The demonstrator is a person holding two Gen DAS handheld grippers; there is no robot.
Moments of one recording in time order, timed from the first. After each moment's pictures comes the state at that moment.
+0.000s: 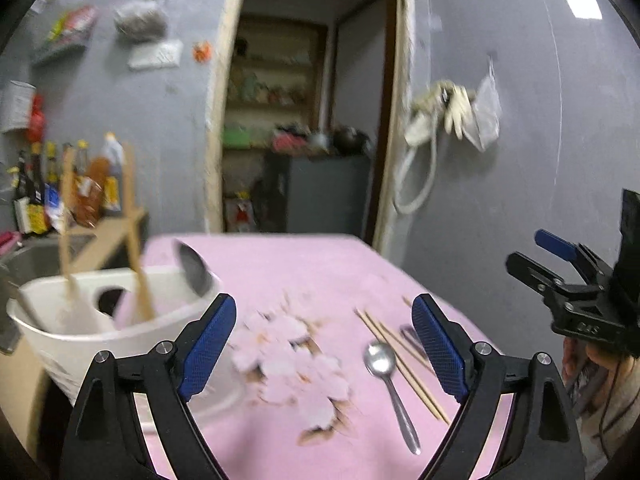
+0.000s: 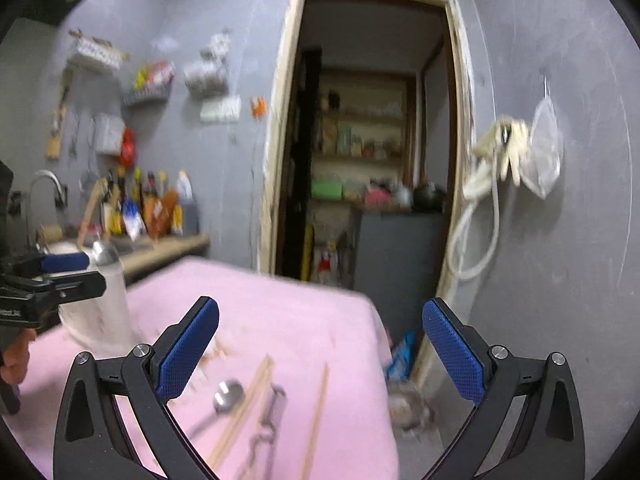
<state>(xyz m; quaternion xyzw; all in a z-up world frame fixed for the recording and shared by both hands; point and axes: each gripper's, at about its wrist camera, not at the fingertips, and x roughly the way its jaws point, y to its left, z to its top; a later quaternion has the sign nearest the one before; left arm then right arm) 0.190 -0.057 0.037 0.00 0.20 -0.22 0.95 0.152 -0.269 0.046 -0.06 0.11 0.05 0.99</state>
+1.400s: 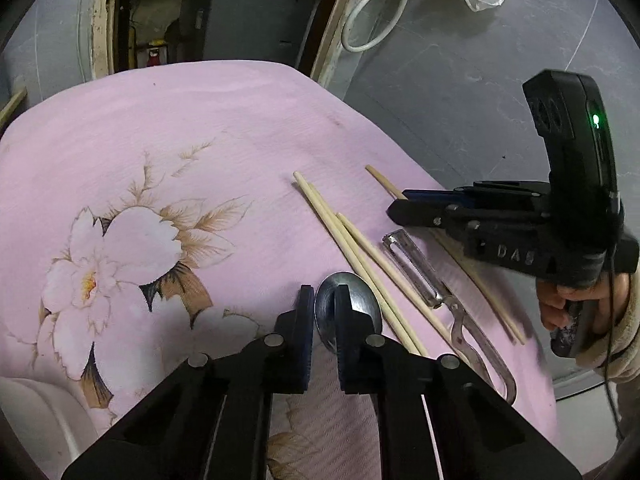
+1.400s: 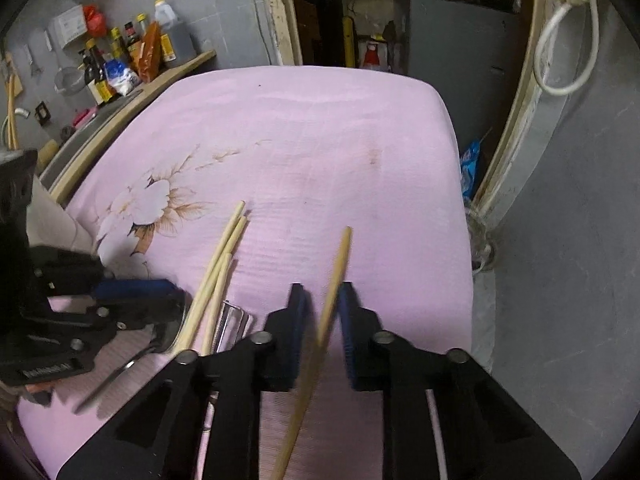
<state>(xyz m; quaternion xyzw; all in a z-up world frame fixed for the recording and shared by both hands) 0.325 -0.131 -0.055 0.02 0.47 -0.35 0.81 0.307 -0.286 -0.041 -0.02 0.48 0.14 0.87</state>
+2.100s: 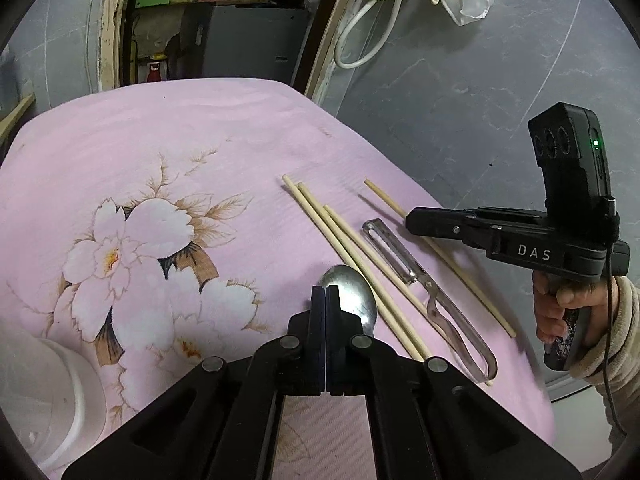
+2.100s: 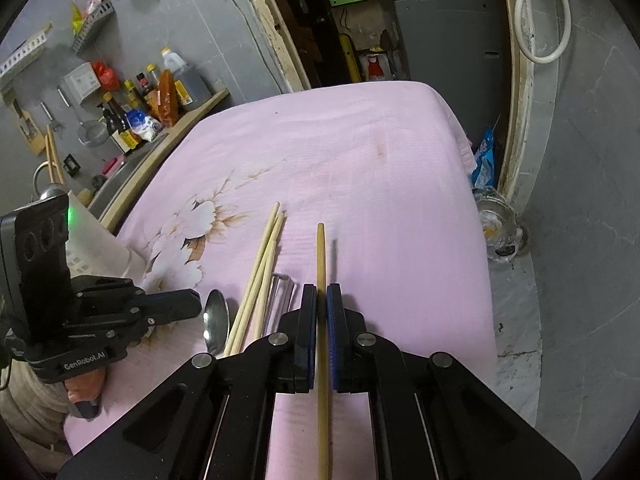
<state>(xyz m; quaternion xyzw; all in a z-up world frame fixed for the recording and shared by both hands) 0.300 -0.117 -0.043 0.01 0.44 -0.36 0.82 0.270 -0.296 -0.029 0.08 0.45 0.16 0.88</state>
